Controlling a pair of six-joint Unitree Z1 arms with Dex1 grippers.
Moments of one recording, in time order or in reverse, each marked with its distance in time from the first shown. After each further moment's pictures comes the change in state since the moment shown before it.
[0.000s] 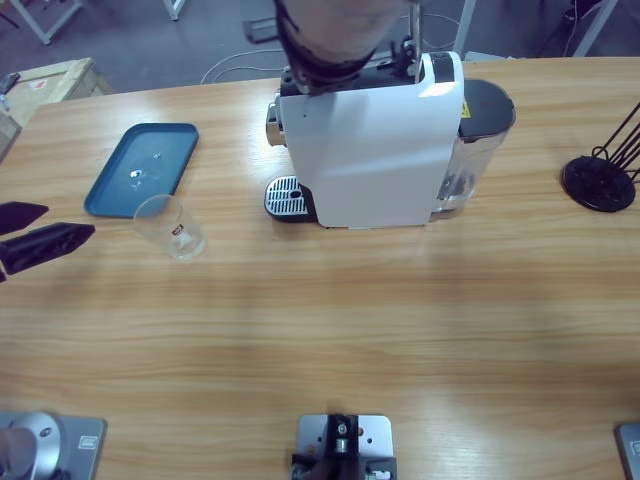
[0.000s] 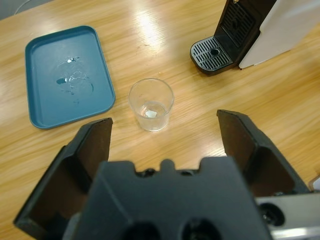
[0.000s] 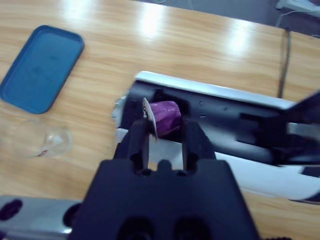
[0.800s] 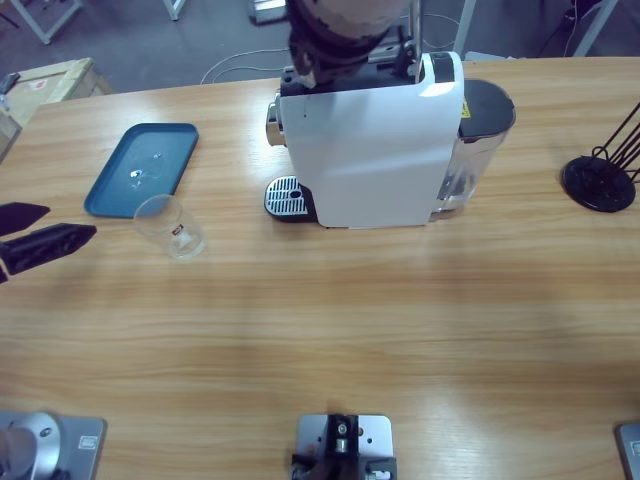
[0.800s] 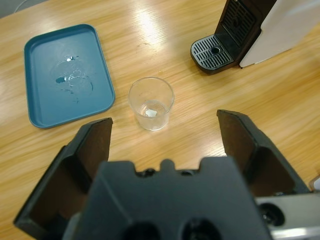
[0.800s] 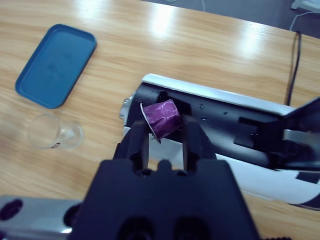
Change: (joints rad) arm 0 0.000 0.006 0.000 0.001 0.000 0.000; arm 1 -0.026 -0.044 0.029 -0.039 0.088 -0.049
